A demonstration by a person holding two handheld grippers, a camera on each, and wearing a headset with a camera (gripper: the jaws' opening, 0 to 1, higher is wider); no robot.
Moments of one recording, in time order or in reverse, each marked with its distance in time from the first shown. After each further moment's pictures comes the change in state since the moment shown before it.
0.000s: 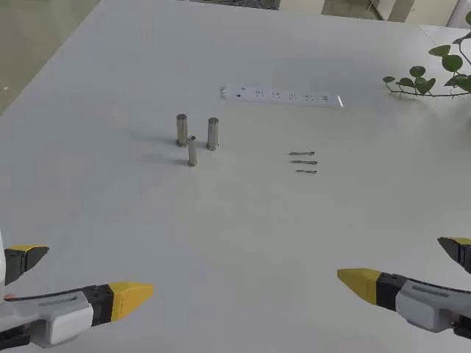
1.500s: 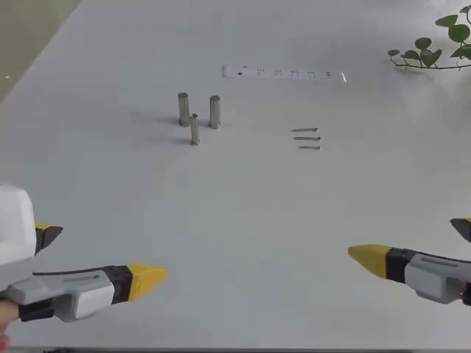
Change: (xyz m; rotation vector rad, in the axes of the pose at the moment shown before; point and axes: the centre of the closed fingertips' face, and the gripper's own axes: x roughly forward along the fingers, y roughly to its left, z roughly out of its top) left arm 0.006 -0.003 -0.003 -0.001 0.037 0.016; right arm 0.000 -0.008 -0.008 0.016 0.021 -0.016
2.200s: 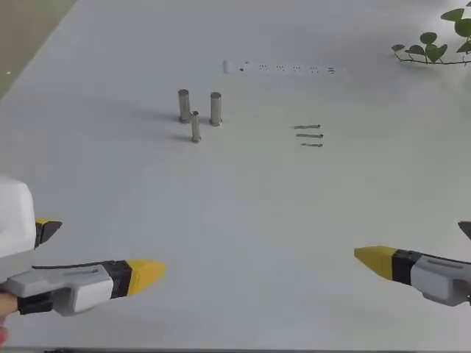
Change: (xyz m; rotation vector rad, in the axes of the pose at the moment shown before) left arm 0.004 0.005 0.008 0.008 0.014 0.003; right arm 0.004 -0.007 -0.004 0.011 0.027 -0.006
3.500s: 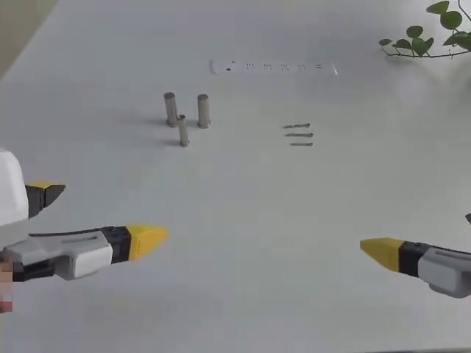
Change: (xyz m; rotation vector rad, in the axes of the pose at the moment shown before) left arm 0.017 0.002 0.057 0.085 -0.131 -0.041; right arm -0.006 -0.015 0.005 0.029 -0.013 -0.041
